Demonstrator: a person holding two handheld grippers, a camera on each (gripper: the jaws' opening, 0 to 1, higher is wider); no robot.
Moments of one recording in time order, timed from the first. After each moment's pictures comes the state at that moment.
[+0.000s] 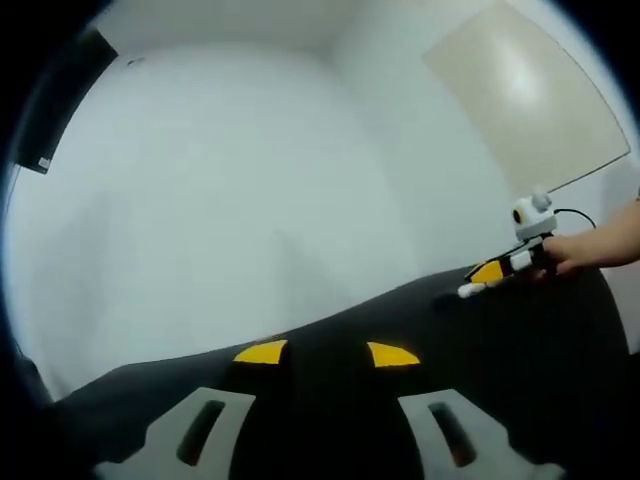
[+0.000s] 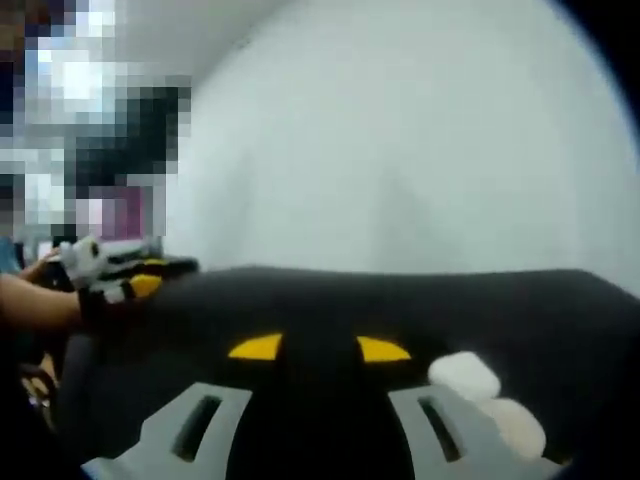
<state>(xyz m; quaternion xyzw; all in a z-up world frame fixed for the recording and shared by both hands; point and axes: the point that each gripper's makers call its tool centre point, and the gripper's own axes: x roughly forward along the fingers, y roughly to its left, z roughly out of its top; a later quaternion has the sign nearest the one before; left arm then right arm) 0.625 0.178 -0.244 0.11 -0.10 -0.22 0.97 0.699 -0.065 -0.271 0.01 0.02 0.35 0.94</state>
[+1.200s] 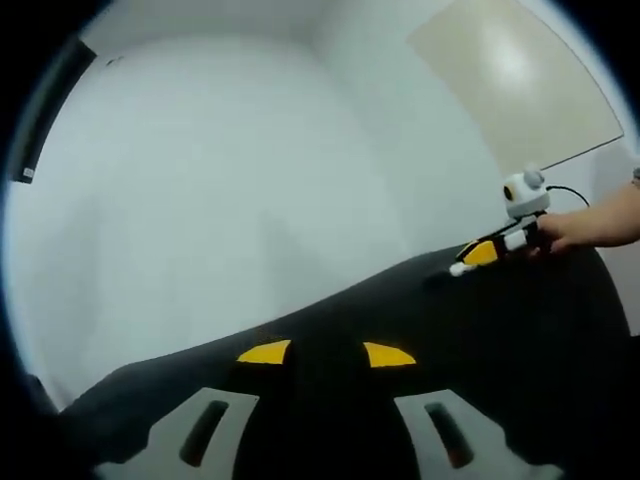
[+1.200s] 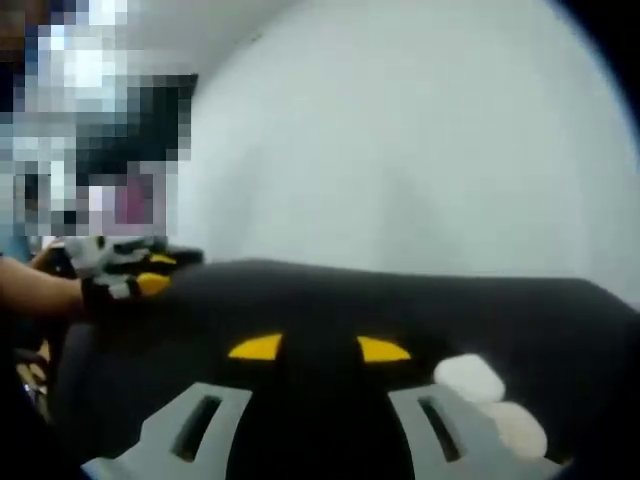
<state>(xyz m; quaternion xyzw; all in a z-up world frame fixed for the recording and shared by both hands) 0.641 0.181 -0.259 0.14 -0.06 -0.23 0.96 0.695 -0.059 -0.274 -0.01 0.02 0.36 0.93</state>
